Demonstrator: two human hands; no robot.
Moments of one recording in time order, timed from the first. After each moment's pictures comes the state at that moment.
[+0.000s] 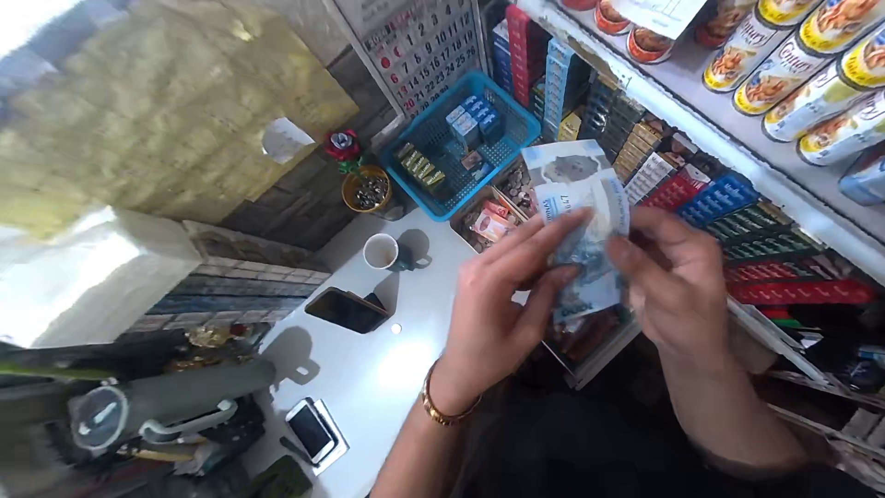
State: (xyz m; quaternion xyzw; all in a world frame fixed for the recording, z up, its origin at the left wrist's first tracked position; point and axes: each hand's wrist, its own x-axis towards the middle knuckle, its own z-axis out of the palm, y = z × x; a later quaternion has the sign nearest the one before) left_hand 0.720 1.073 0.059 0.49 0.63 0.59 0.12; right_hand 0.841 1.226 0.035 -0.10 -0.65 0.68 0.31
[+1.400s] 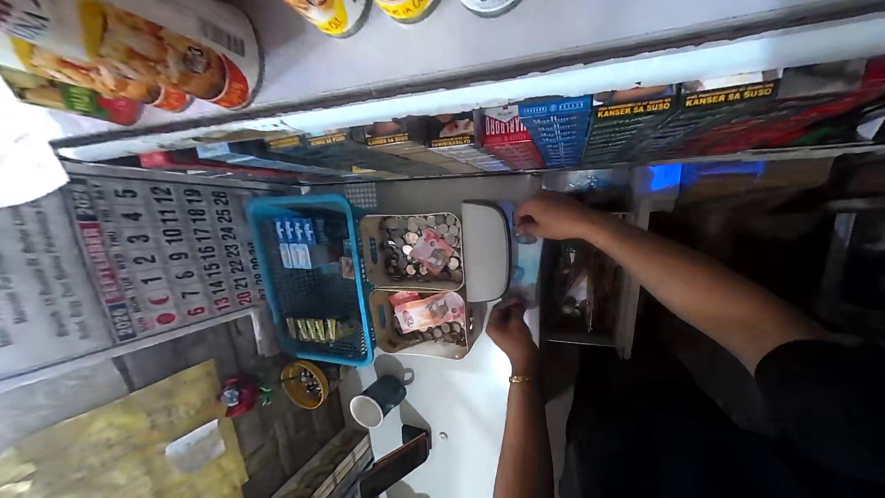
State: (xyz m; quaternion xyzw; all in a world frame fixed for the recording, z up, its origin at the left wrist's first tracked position) left_hand 0.774 1.179 -0.286 0.19 0.80 0.49 0.30; right_hand 0.859 1.425 -0.280 -0.28 -0.83 0.49 0.00
